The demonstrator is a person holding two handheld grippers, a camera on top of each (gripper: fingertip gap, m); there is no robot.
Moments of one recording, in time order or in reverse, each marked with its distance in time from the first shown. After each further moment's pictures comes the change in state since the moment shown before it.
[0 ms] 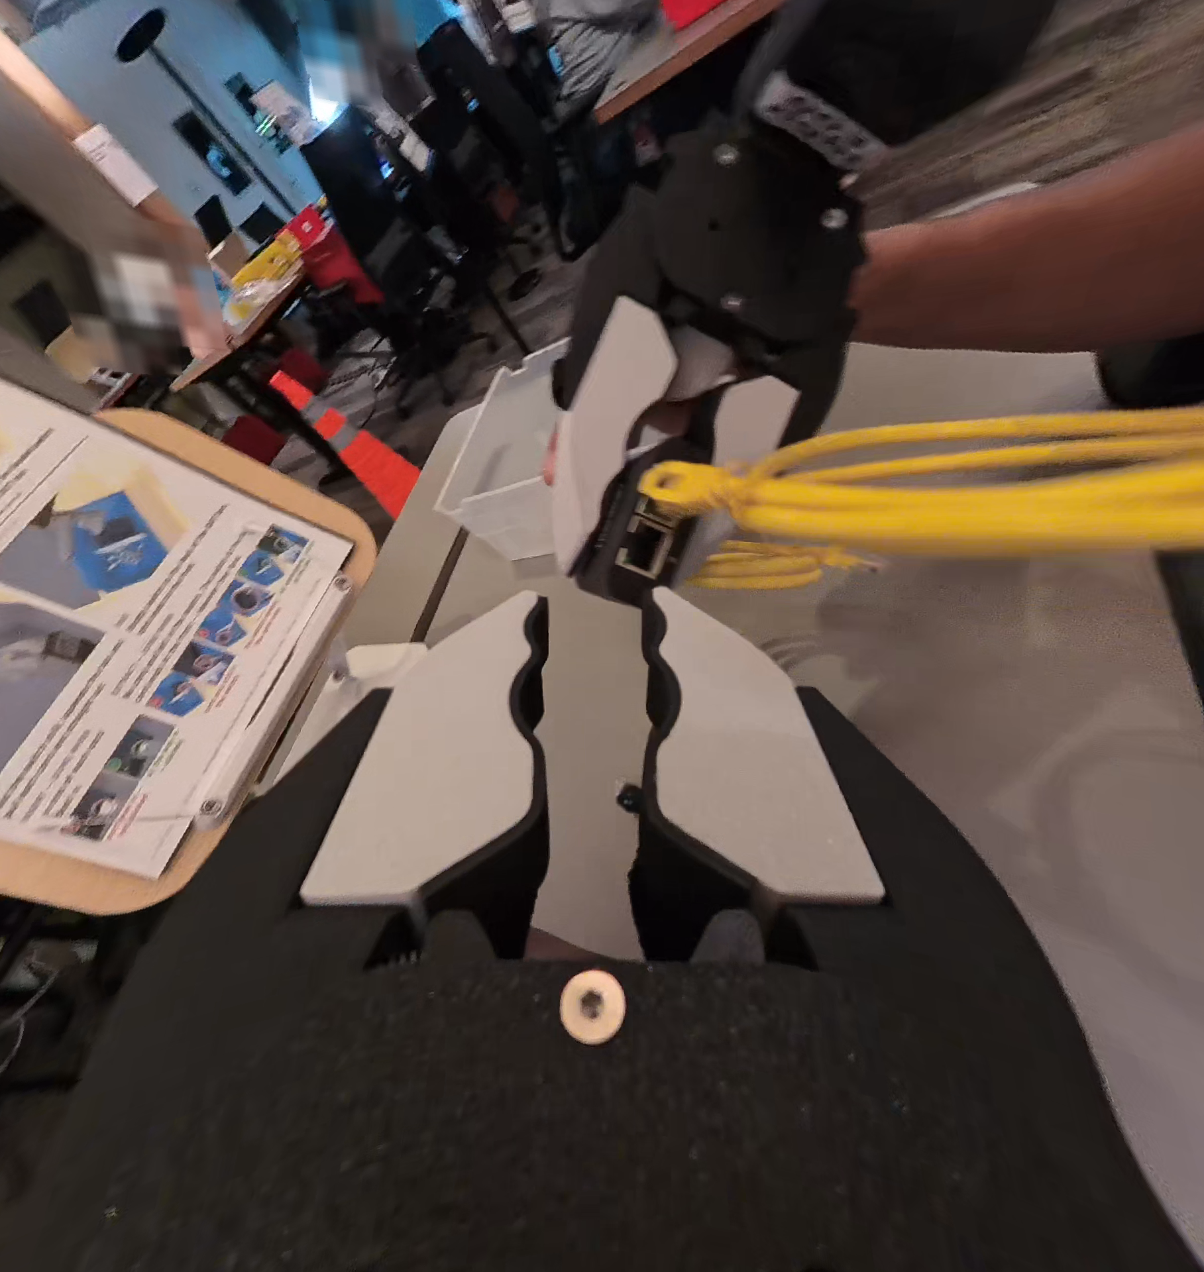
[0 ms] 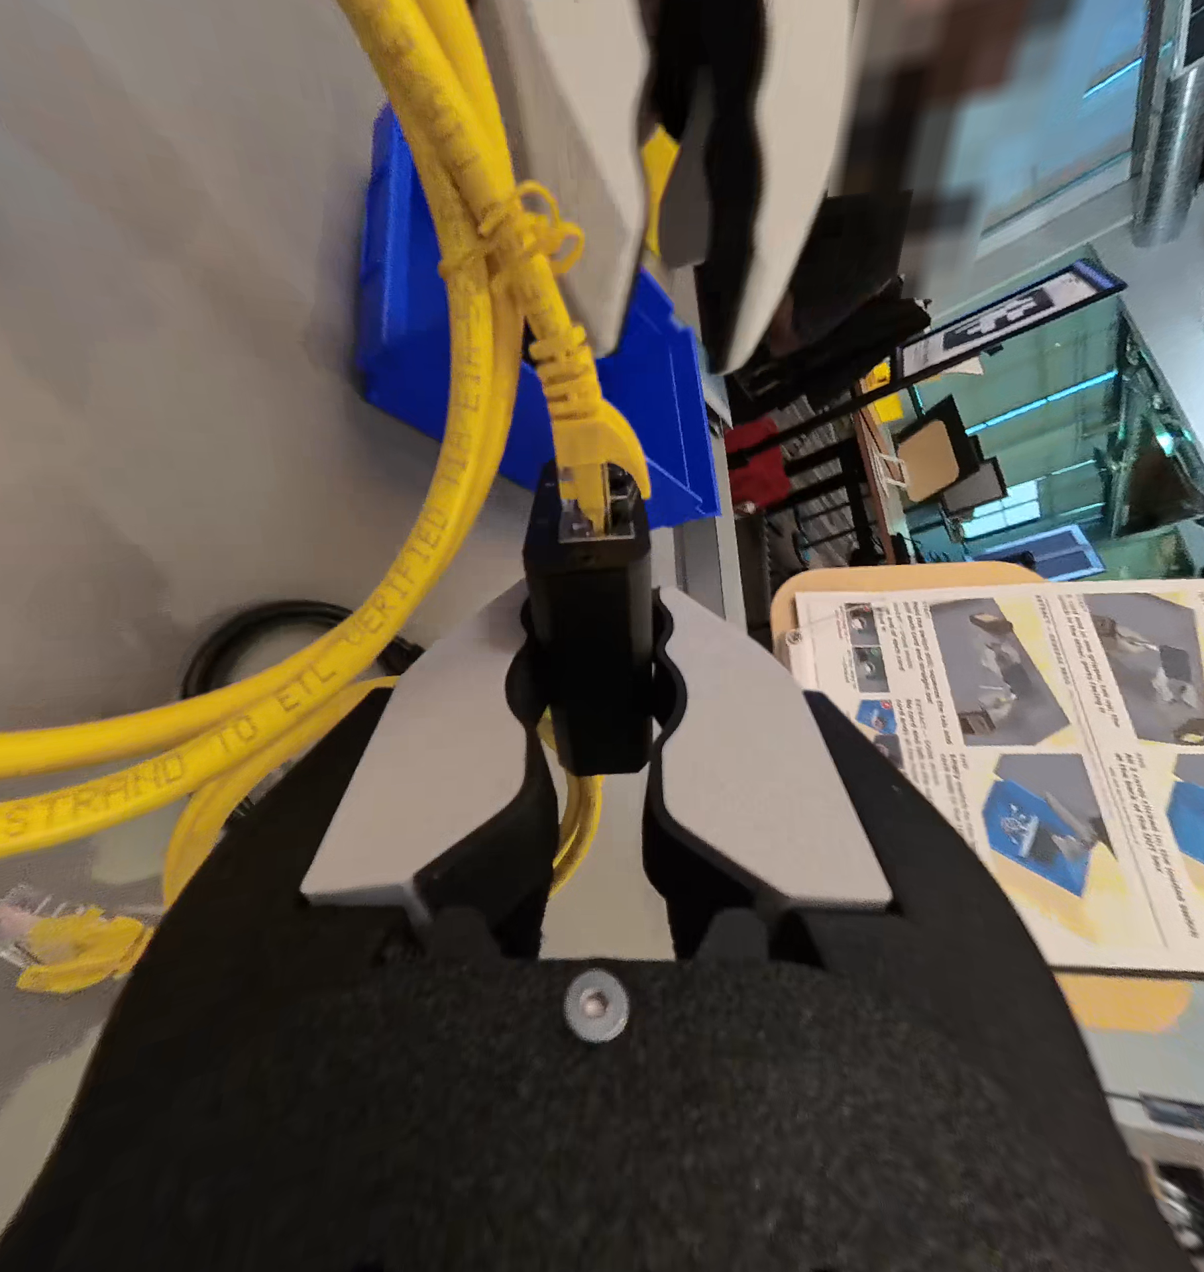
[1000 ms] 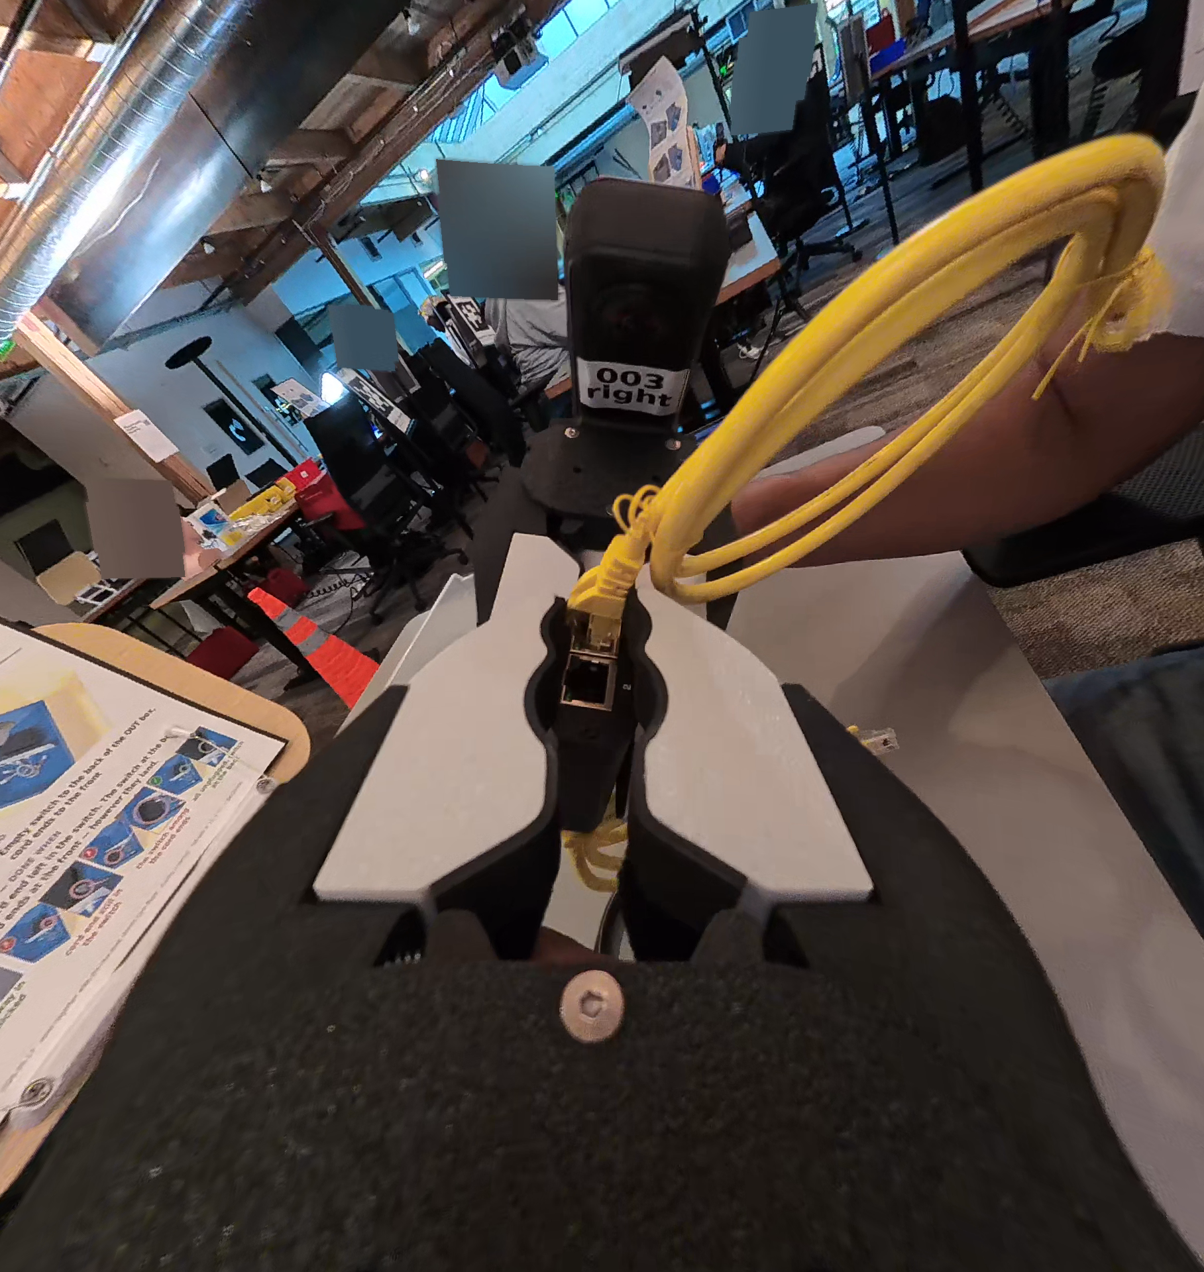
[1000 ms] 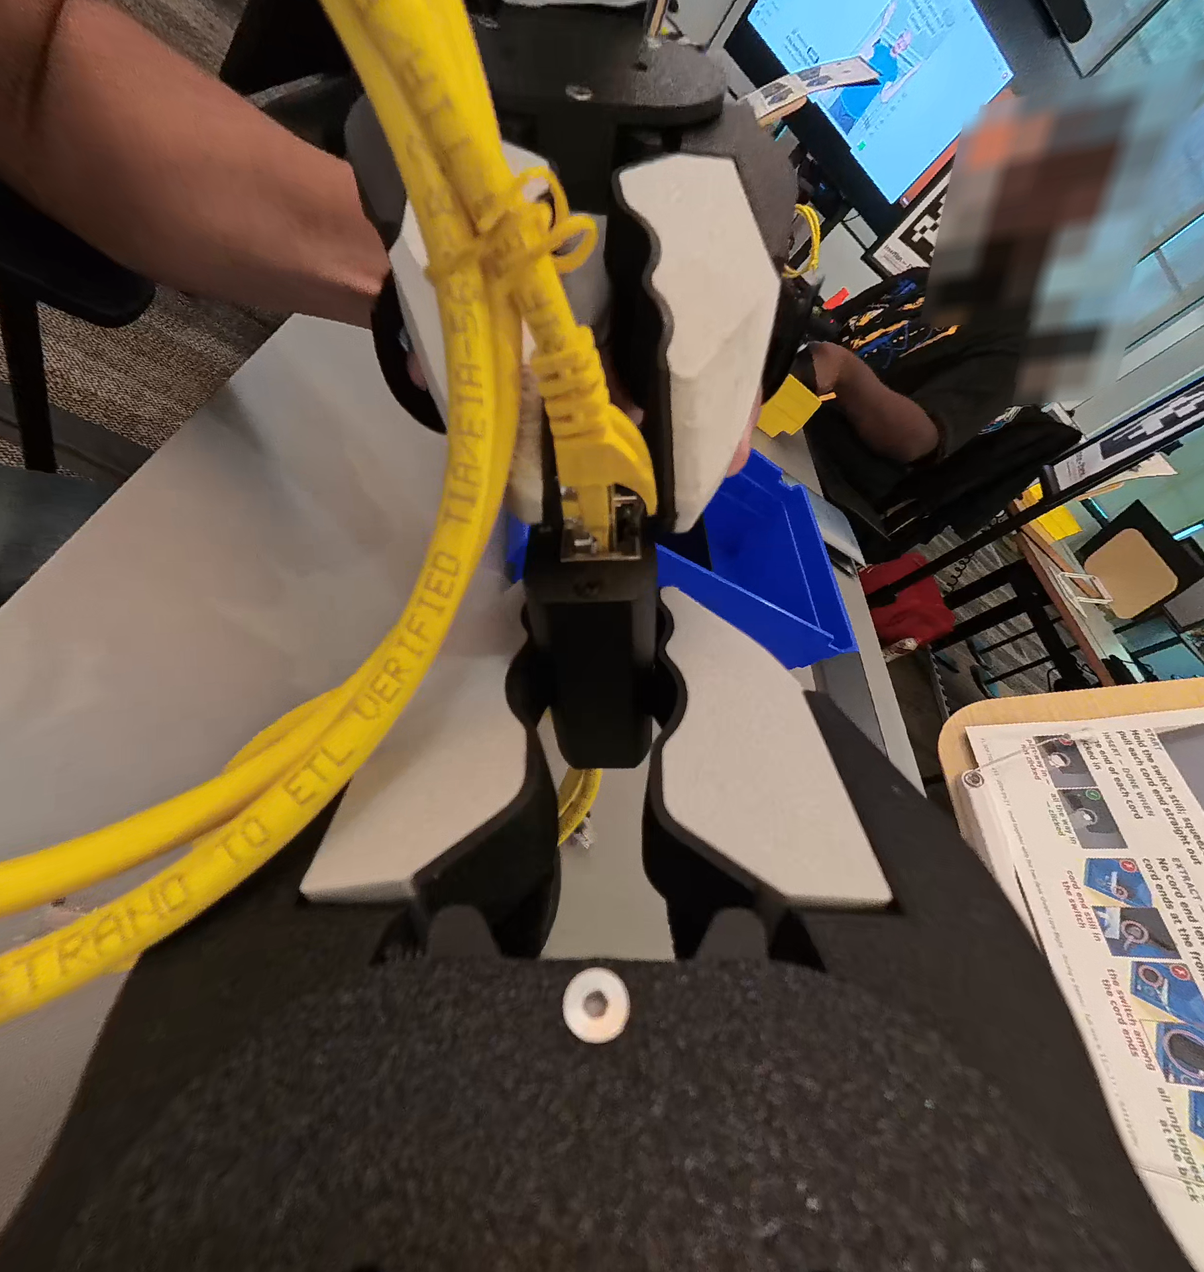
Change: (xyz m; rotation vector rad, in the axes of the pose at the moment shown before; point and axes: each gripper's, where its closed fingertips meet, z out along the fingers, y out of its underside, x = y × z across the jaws) left arm 0.036 -0.043 0.017 0.347 0.071 0.017; right arm -0.023 -0.041 0.001 0.288 -0.194 0.201
